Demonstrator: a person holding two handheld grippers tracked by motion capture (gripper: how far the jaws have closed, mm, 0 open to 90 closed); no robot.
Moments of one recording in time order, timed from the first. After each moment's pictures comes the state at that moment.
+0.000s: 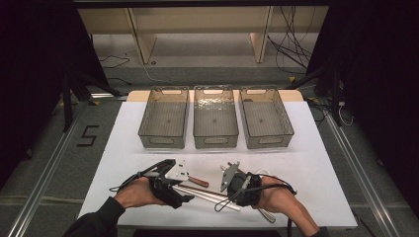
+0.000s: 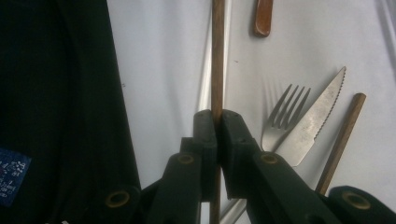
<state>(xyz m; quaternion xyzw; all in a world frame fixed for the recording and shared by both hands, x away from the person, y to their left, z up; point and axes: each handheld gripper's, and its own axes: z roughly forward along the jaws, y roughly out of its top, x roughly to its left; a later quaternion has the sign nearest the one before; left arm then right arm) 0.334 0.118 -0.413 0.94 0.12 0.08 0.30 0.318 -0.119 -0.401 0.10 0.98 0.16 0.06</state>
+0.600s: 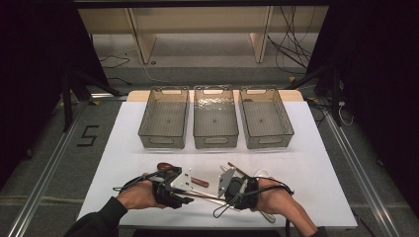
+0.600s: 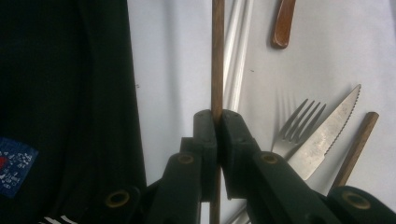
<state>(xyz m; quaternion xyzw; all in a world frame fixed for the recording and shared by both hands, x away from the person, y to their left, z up) 0.325 0.110 -0.421 0.96 0.06 0.07 0.27 0.313 -0.113 -0.403 0.06 0.98 0.16 0.06</state>
